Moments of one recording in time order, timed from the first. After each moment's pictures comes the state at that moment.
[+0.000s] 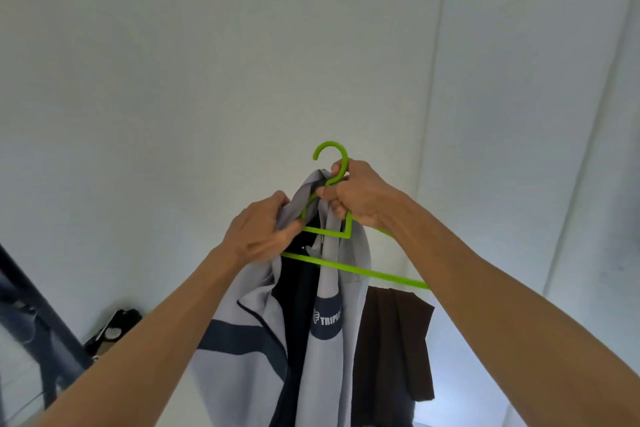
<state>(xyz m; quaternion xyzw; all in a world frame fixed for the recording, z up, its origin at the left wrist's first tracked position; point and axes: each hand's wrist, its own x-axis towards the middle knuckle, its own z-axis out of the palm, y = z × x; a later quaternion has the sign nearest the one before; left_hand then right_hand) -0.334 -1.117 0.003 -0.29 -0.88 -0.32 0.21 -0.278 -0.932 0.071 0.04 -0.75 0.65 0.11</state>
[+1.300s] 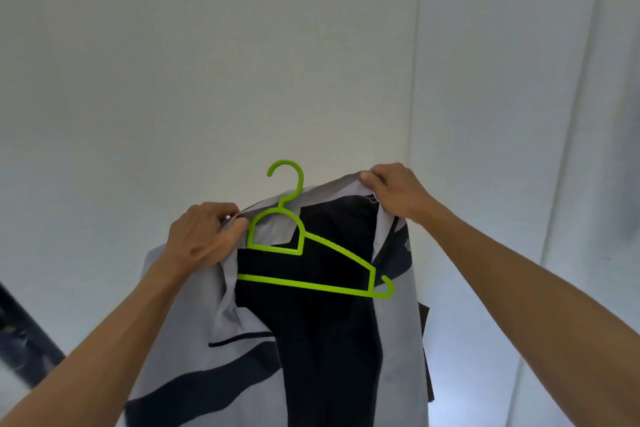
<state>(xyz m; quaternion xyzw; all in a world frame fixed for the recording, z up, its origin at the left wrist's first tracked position) -0.335 -1.164 0.016 -0.22 -0.88 -0.27 0.32 -0.270 -0.837 0.071 0.01 -0.92 0.27 0.29</state>
